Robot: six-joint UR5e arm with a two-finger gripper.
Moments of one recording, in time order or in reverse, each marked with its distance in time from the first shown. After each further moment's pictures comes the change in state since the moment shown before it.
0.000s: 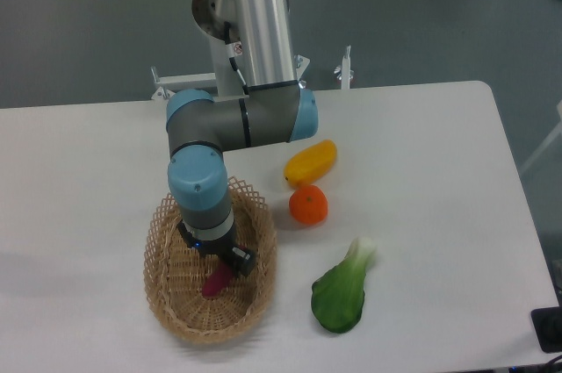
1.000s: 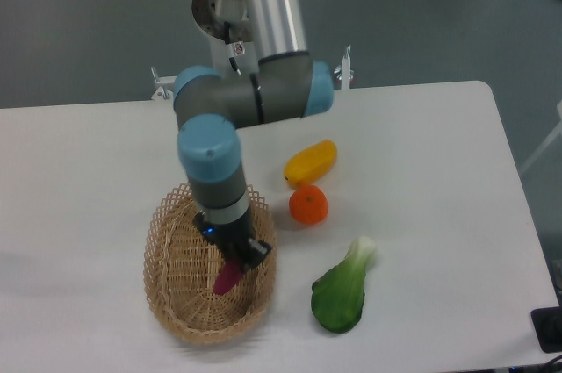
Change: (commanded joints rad) arm 0.142 0.176 0.044 -0.057 -0.001 0.153
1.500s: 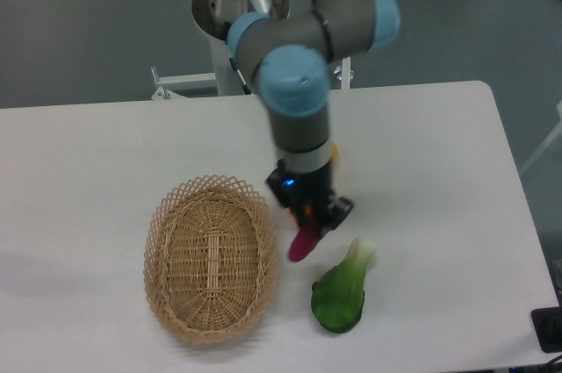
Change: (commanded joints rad) arm 0.238 0.104 0.000 -0.115 -0.008 0.290
